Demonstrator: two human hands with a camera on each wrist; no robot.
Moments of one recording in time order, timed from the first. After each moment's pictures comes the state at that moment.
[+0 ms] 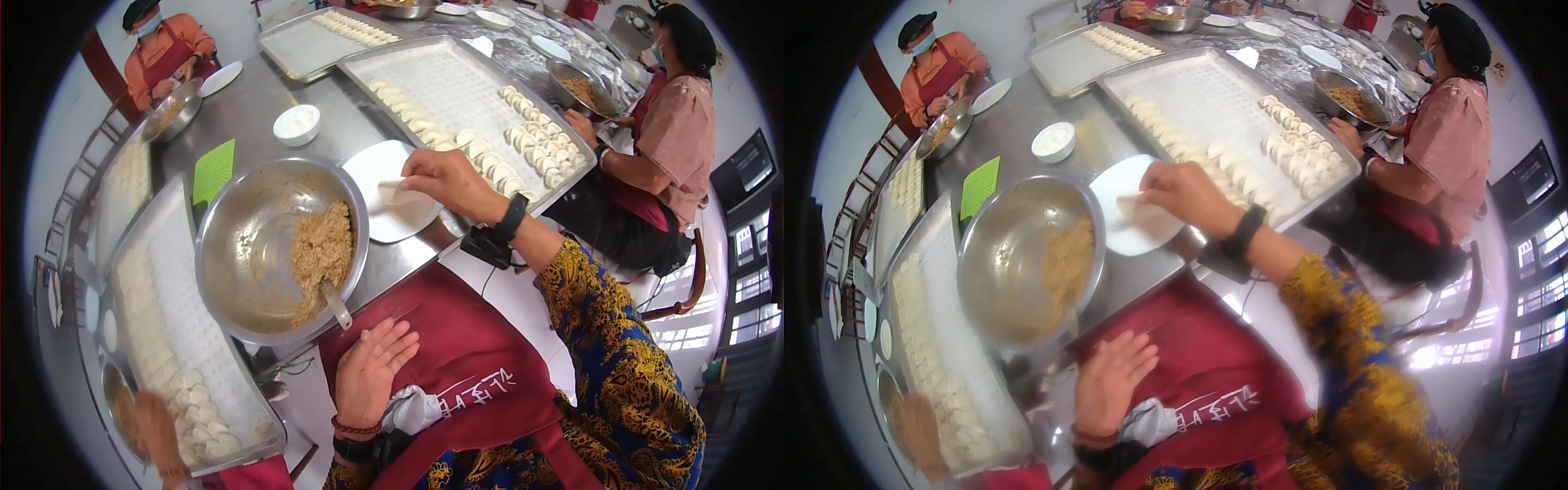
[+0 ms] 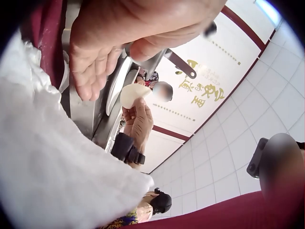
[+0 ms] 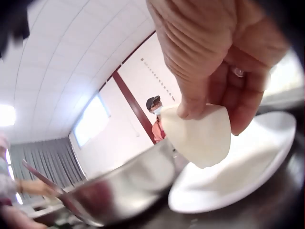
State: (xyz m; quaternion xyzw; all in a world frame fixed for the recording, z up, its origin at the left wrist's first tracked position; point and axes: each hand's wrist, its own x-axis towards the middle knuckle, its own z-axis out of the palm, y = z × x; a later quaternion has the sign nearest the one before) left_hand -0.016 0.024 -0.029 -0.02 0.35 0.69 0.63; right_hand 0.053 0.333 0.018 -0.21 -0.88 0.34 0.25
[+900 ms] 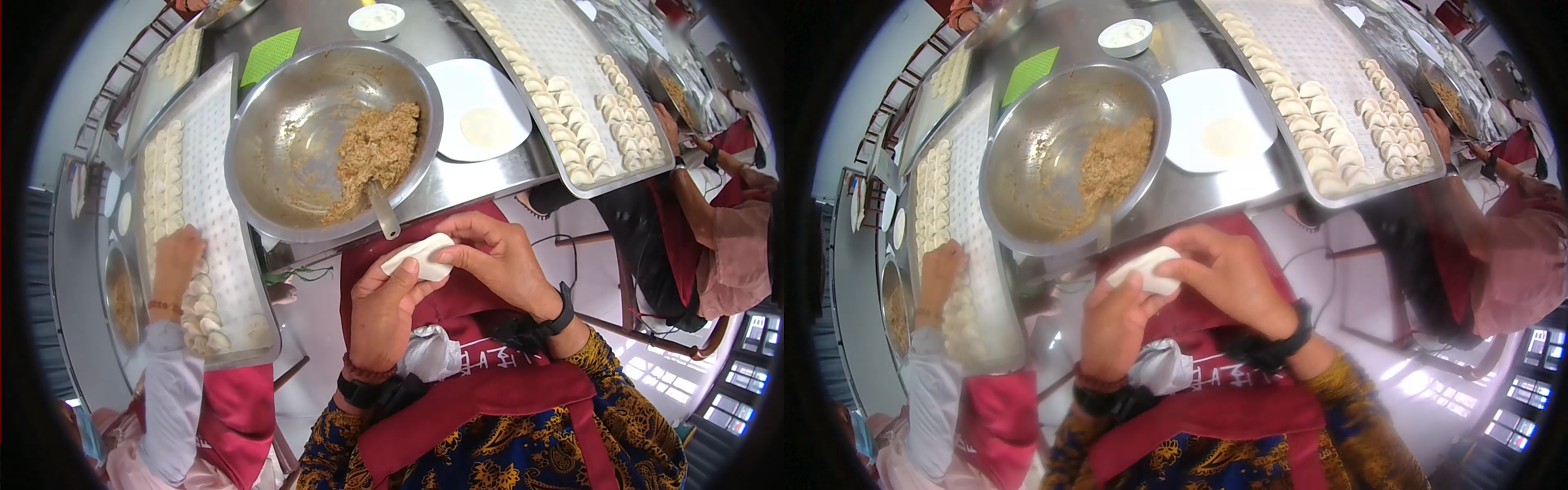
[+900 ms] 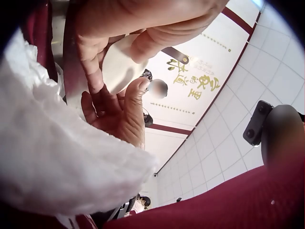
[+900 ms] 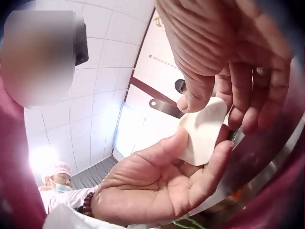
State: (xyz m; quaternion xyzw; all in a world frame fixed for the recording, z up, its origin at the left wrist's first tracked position) left_hand -0.001 0.026 -0.021 0.02 0.42 0.76 0.50; right_hand 0.099 0.172 -0.017 -0.25 -0.69 0.65 0.19
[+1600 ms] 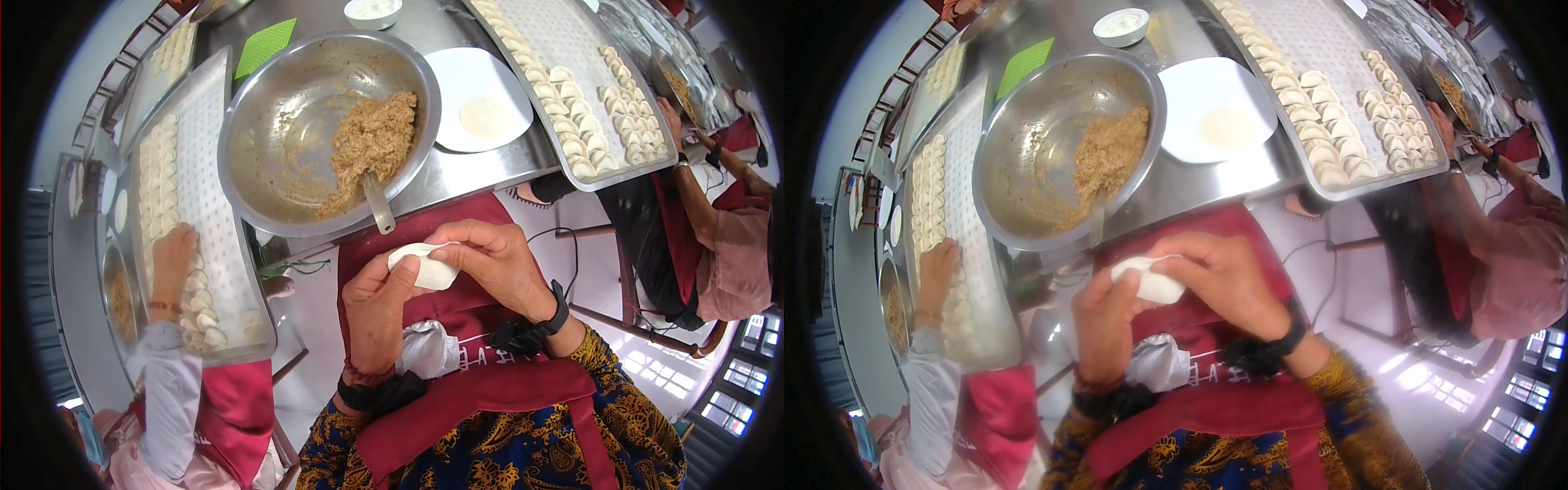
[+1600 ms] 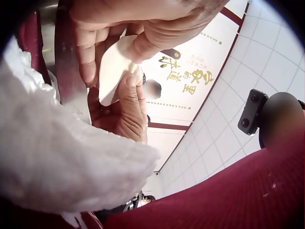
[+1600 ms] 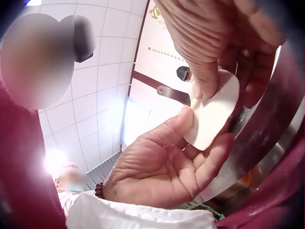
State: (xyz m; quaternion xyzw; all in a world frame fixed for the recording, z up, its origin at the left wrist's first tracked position) left_hand 0.005 0.024 -0.012 0.06 0.55 0.70 0.44; right_hand 0.103 0.170 -0.012 -0.23 -0.70 0.66 0.15
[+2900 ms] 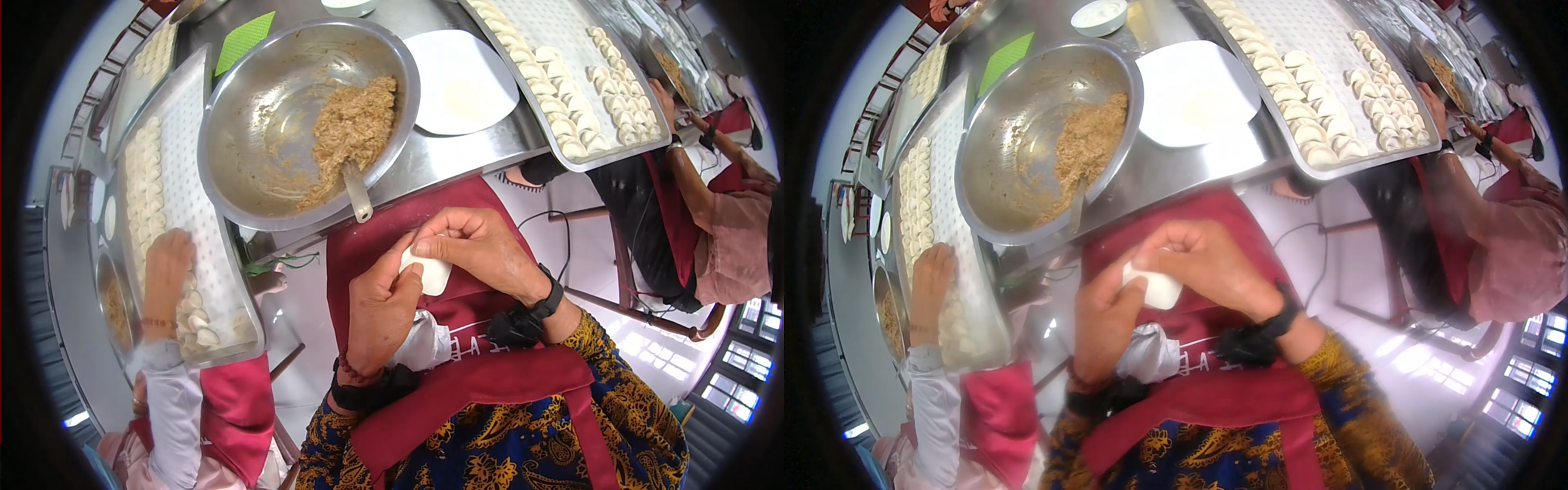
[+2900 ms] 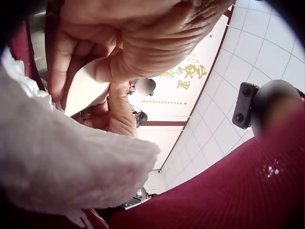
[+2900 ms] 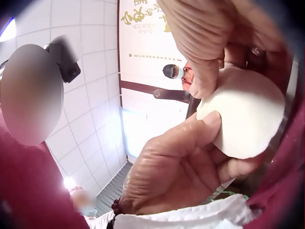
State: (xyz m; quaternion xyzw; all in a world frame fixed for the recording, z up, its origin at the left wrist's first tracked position) left_hand 0.011 0.026 -0.011 0.23 0.70 0.55 0.39; right_hand 0.104 0.172 -0.024 -0.24 -0.57 0.79 0.04
